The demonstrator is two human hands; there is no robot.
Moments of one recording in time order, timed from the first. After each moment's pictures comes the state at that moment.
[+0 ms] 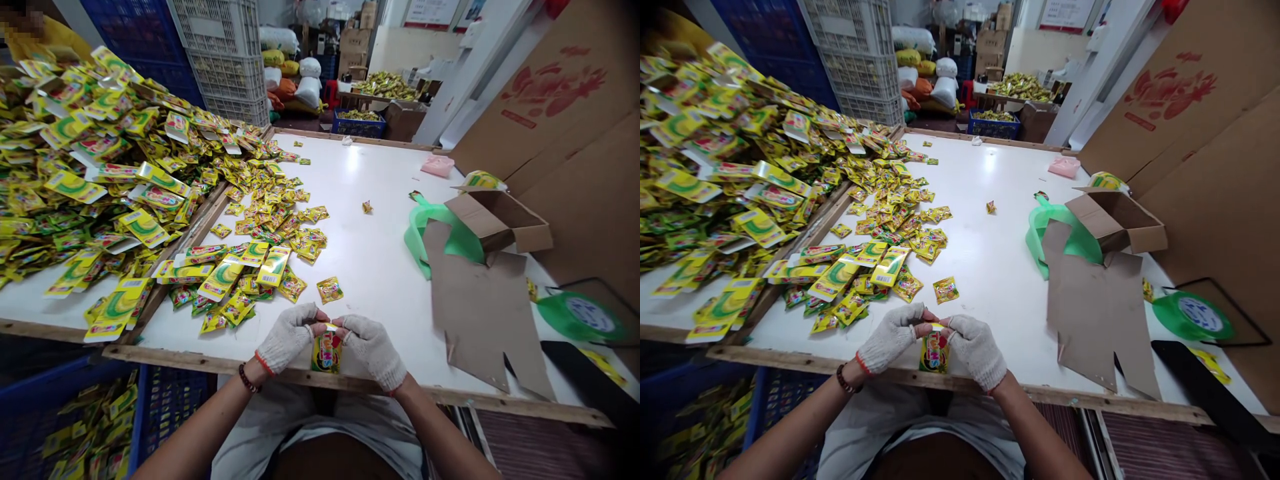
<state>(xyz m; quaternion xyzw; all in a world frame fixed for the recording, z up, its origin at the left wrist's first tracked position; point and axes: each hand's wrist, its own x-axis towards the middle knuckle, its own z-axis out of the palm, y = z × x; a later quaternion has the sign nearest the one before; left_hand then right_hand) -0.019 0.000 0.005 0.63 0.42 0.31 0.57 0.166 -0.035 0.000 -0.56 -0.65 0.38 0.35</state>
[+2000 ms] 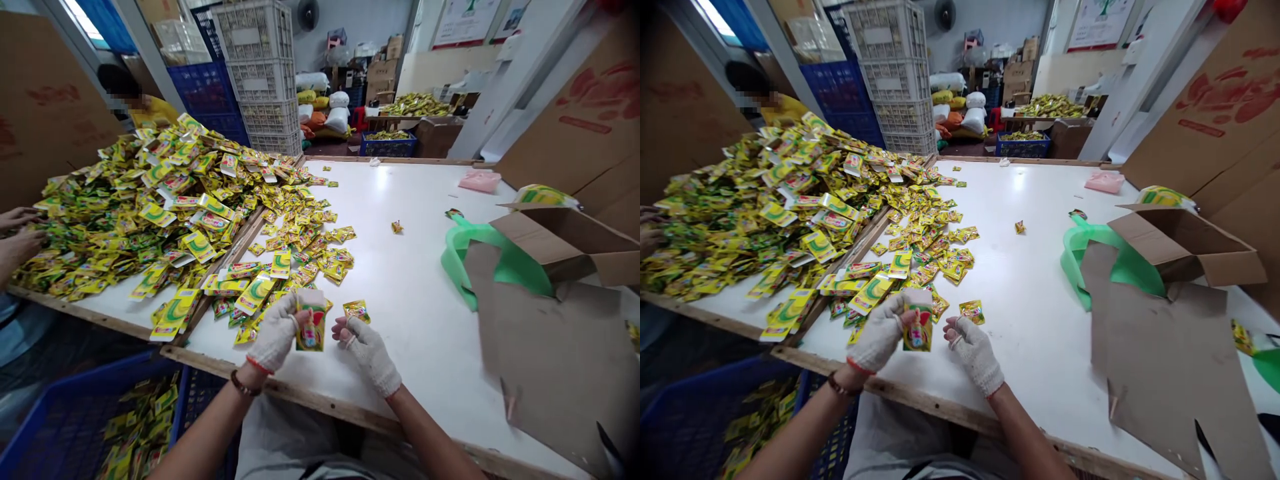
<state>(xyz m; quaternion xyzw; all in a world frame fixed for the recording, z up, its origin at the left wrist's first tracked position) -0.056 0.020 0.035 0.47 0.45 0.47 0.60 0.123 0.003 -0.024 -0.49 -0.51 0.56 0.43</state>
